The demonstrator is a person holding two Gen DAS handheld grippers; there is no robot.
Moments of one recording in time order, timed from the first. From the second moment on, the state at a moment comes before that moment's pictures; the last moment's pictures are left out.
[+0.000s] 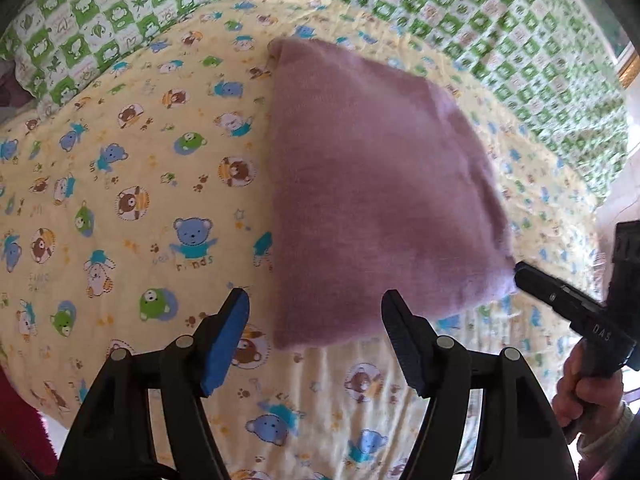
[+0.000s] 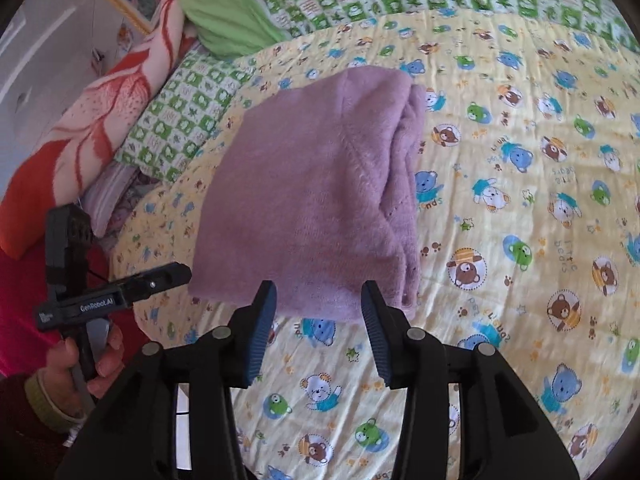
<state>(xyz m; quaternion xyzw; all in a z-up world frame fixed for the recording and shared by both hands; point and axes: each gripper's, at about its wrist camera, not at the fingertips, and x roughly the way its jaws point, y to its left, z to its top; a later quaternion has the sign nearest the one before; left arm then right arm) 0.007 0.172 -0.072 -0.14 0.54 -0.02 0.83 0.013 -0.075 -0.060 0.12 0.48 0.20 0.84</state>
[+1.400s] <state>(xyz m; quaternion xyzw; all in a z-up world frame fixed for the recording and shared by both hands) -0.092 0.134 -0.066 -0.03 0.35 0.05 0.93 -0.064 -0.047 -0.057 0.04 0.35 0.15 0.93</state>
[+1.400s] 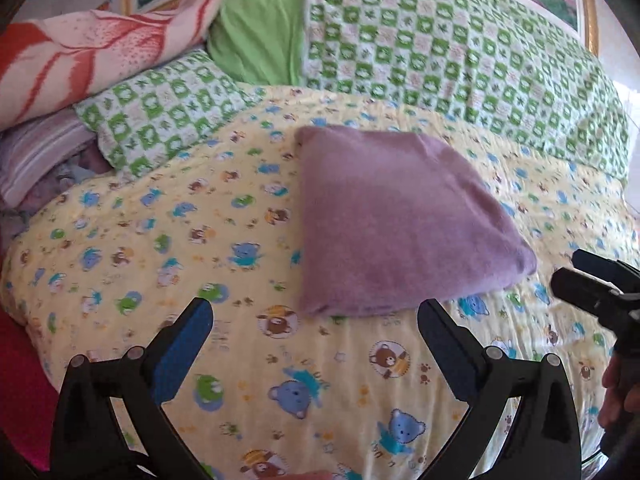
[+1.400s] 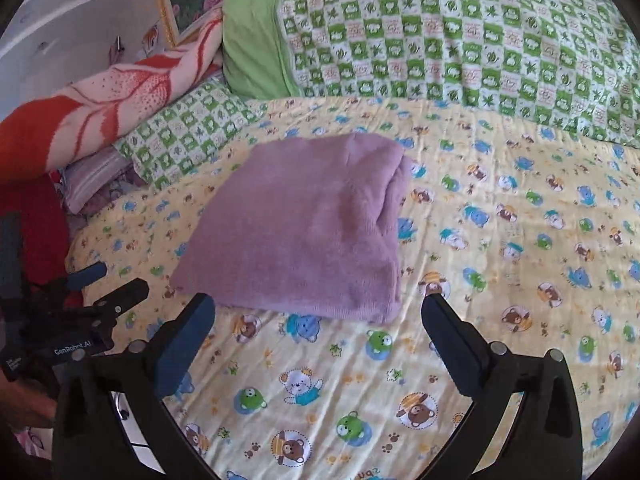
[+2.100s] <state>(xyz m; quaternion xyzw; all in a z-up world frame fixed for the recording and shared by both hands) -0.073 0.126 -0.080 -0.02 0.37 0.09 0.93 -0.055 -0.045 -0.080 0.03 0.36 0.14 0.92</state>
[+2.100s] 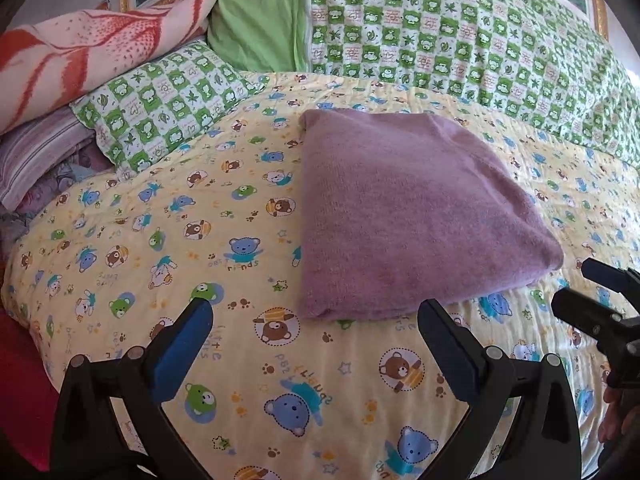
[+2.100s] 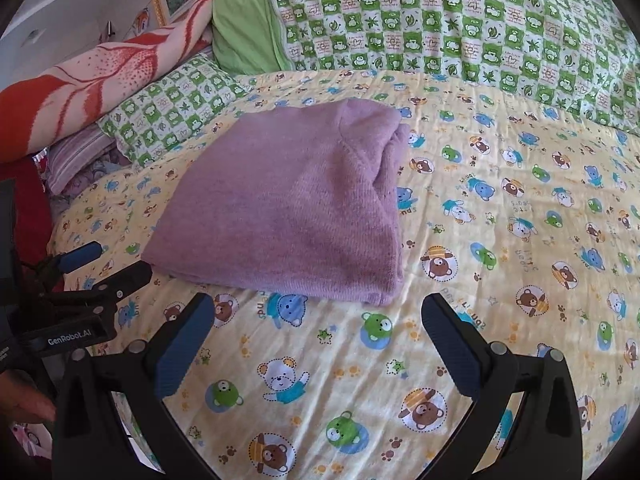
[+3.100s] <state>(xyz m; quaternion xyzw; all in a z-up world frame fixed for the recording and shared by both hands) -0.083 0.126 -0.067 -0.03 0.36 0.10 0.93 -0.056 -0.035 -0.073 0.00 0.33 0.17 0.93</state>
